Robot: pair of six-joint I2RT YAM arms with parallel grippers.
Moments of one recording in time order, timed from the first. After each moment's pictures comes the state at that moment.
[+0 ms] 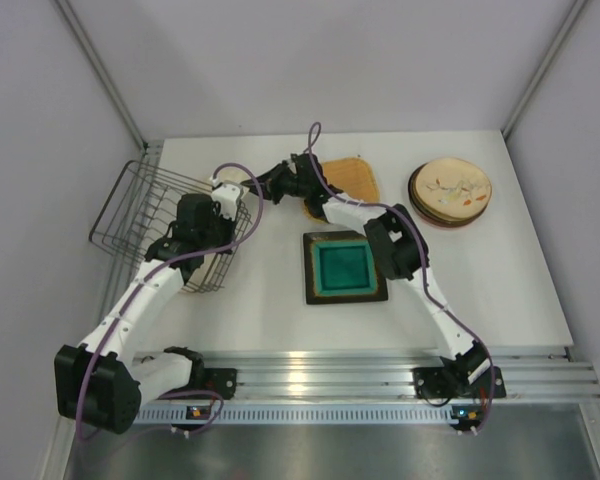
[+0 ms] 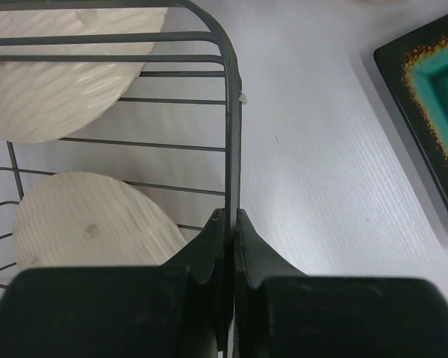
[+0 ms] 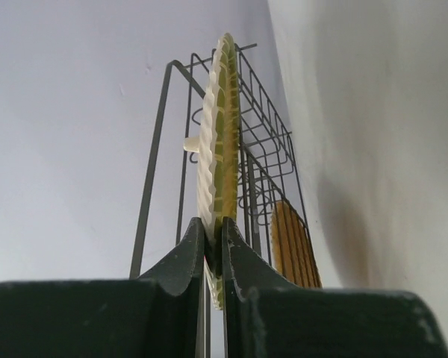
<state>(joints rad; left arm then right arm) -0.26 1.12 0.87 -0.41 0.07 0.12 0.65 2.62 2.06 0.38 -0.54 1.67</state>
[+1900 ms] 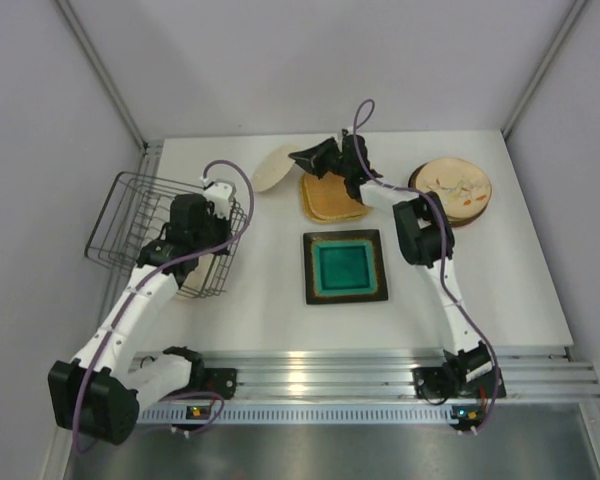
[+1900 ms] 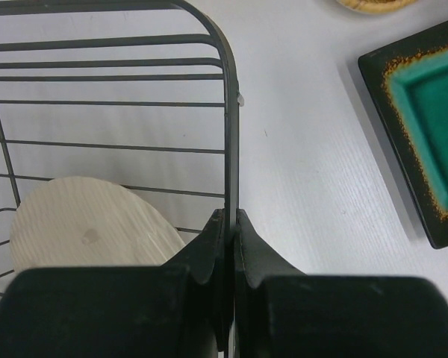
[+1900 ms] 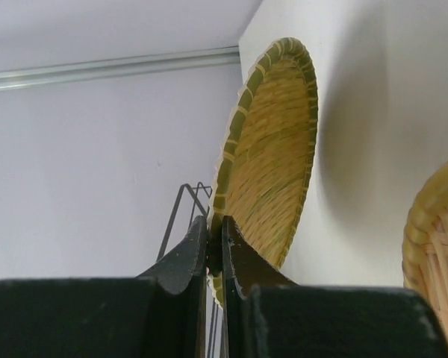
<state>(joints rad) -0.25 1.04 0.90 -0.50 0.07 0.04 0.44 2.56 1.97 0.44 -0.47 1.49</state>
